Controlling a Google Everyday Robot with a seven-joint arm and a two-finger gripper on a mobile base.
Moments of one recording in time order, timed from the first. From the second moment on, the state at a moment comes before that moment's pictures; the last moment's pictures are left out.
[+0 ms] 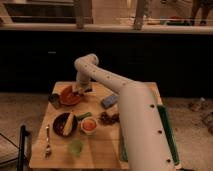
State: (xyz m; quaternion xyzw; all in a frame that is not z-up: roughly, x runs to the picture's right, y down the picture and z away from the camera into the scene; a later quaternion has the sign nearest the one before) arm -0.150 0.003 0.944 -0.26 -0.16 -0.04 0.95
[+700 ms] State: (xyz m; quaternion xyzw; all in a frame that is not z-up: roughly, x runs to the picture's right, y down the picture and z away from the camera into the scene) arm -0.179 0.012 0.917 -0.26 -0.21 -0.07 0.94
